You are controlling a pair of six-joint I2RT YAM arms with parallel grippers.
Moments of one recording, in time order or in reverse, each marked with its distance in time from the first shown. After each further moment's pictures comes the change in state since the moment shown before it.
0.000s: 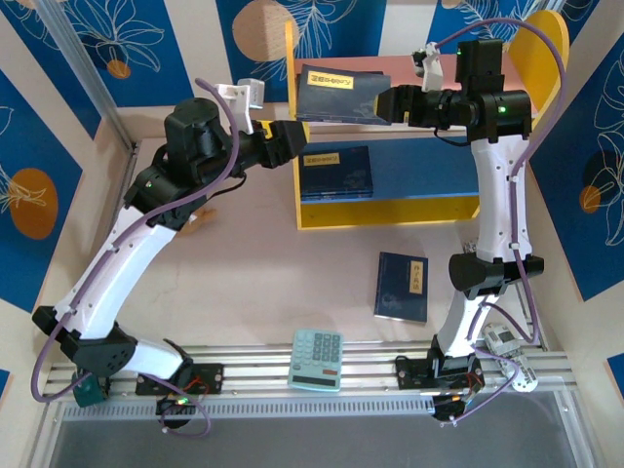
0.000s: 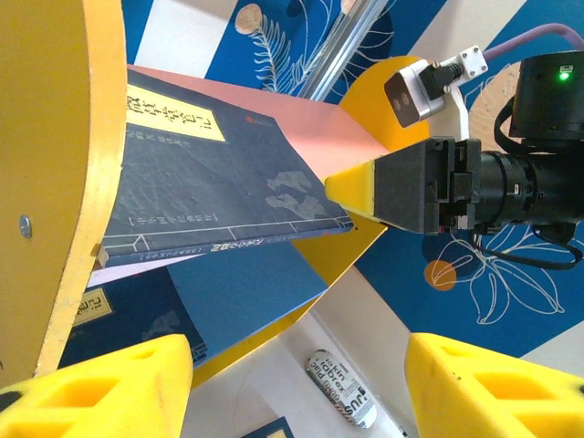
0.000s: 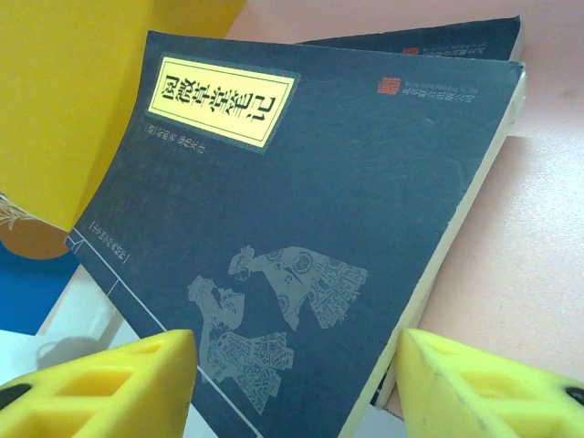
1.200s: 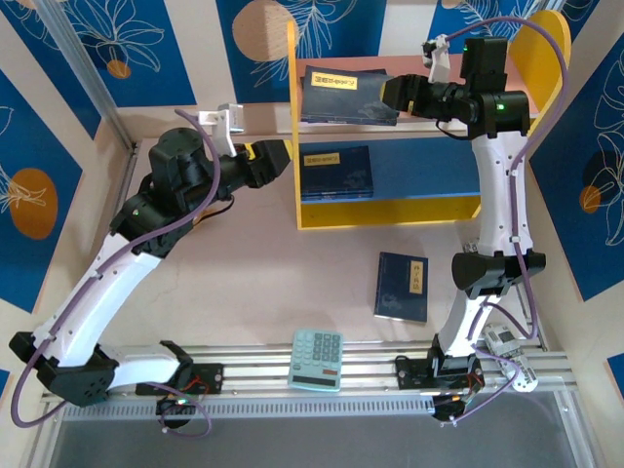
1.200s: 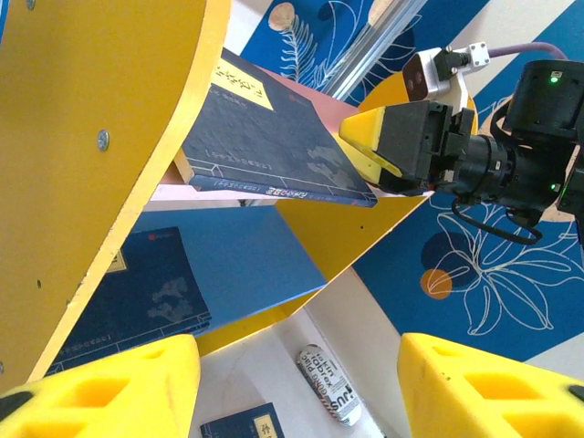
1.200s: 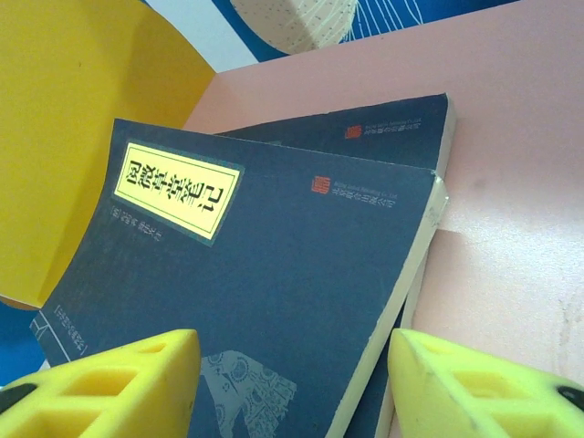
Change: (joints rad) left arm 0.000 -0.177 -0.245 0.077 -0.053 -0.109; right arm -0.054 -0.005 -0.097 0.180 0.003 0.064
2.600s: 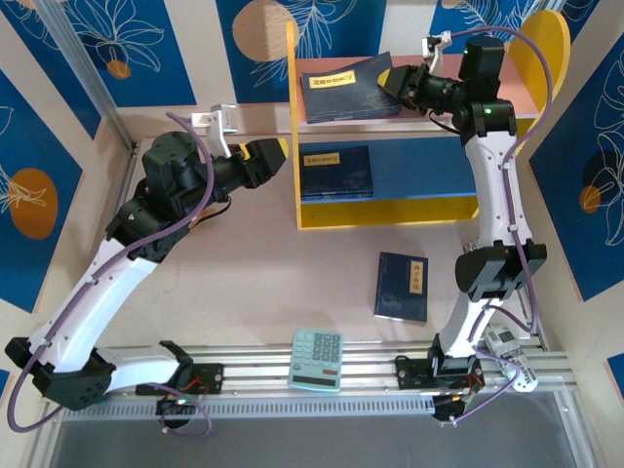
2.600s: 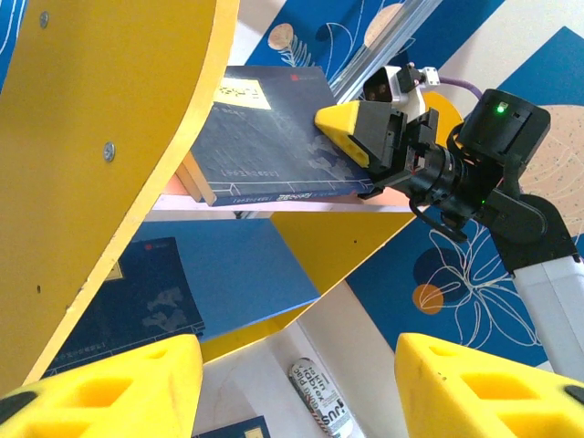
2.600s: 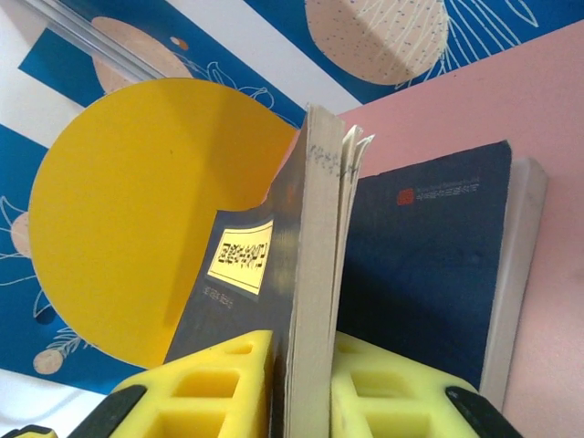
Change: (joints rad) left arm 0.000 -0.036 -0.032 0.033 -0.019 -0.031; right arm -0.030 -0.031 -0.263 0.472 -0.251 0.386
